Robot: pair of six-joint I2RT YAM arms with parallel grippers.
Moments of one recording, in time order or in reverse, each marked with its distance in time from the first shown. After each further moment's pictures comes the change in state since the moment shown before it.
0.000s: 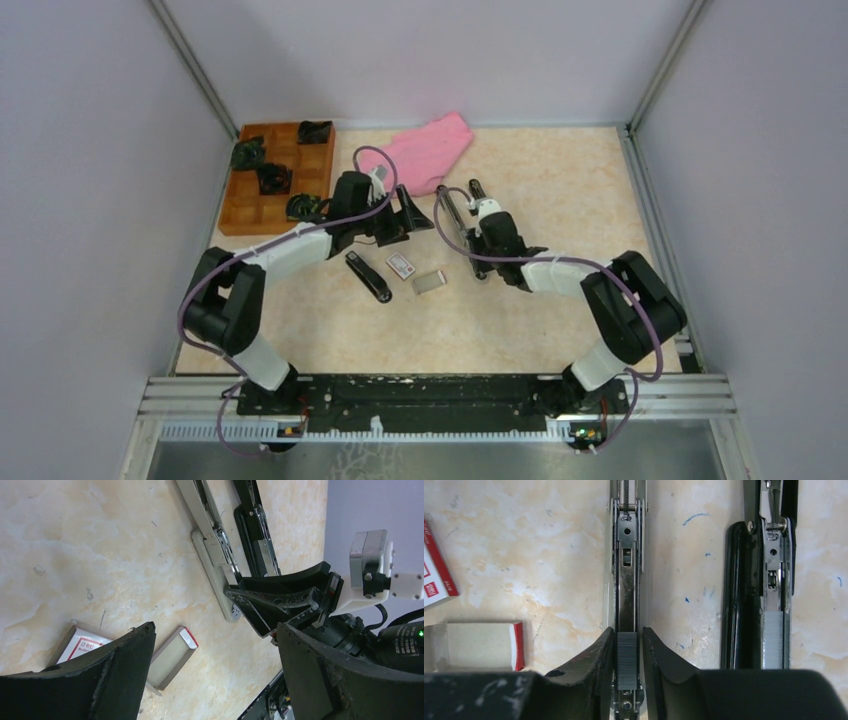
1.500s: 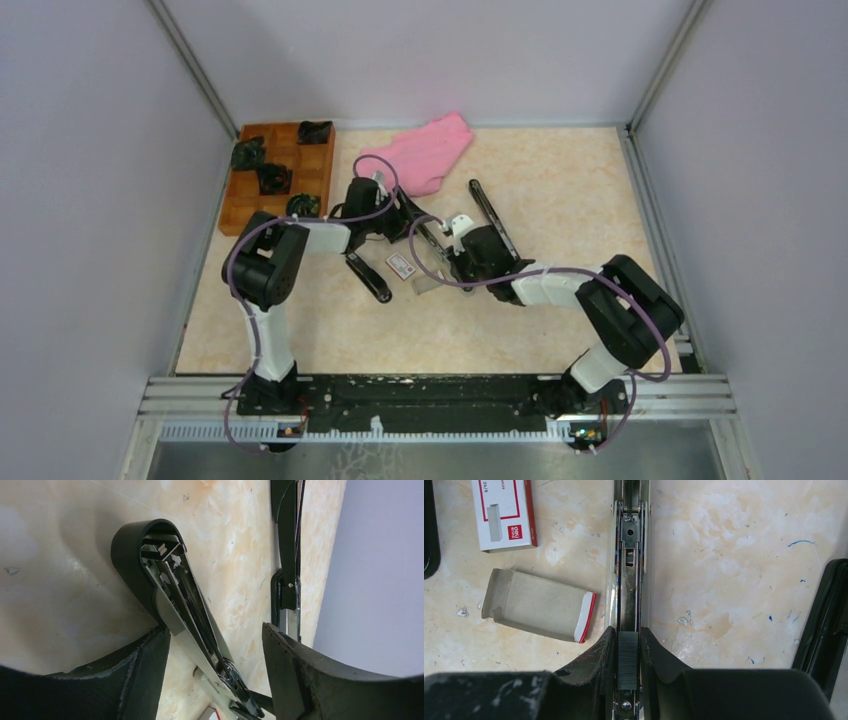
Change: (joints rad) left arm 0.058 0.360 0.074 0.311 -0.032 -0.193; right arm 0.147 -0.009 -0.042 0.082 -0.071 -0.146
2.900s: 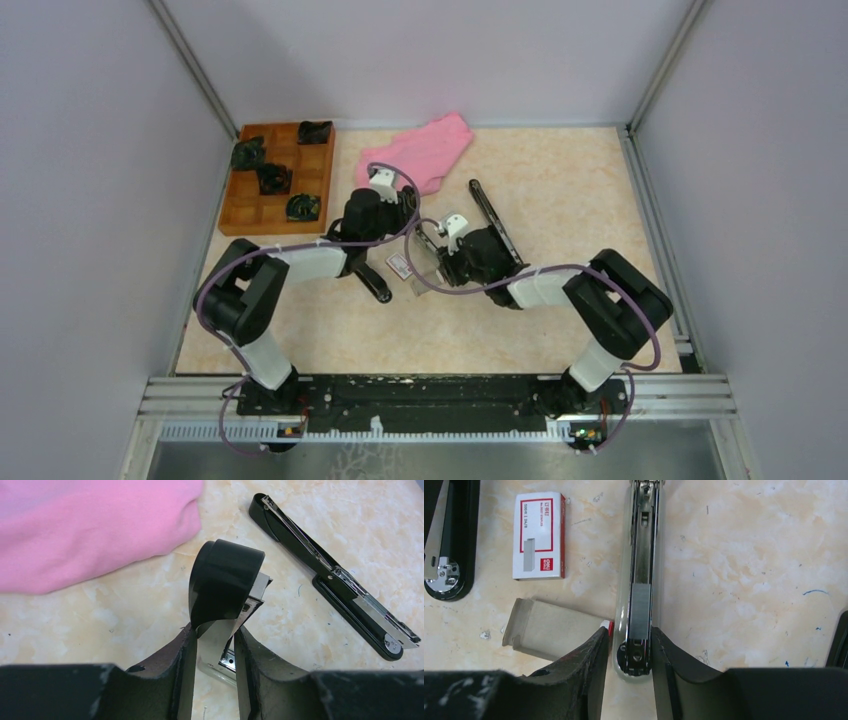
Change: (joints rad) left arm -0.130 -0.259 -0.203 0.205 -0.367 0.680; right arm 0.011 0.068 -0.023 0.230 -0.050 -0.028
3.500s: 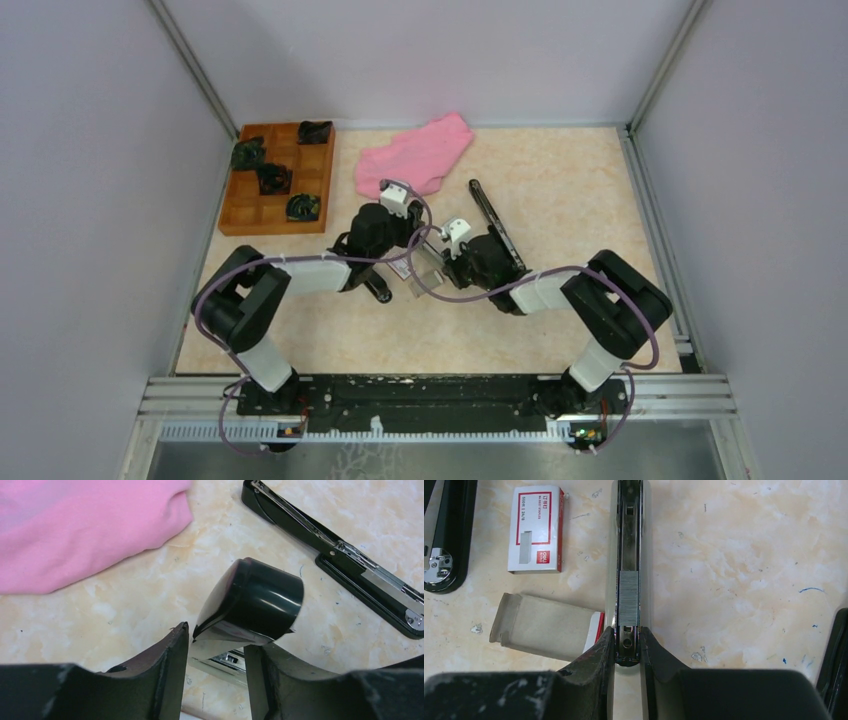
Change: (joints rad) left arm -0.091 -0.031 -0.070 0.060 -0.098 0.118; right arm 0.000 -0.003 -0.064 0.094 0.009 -0.019
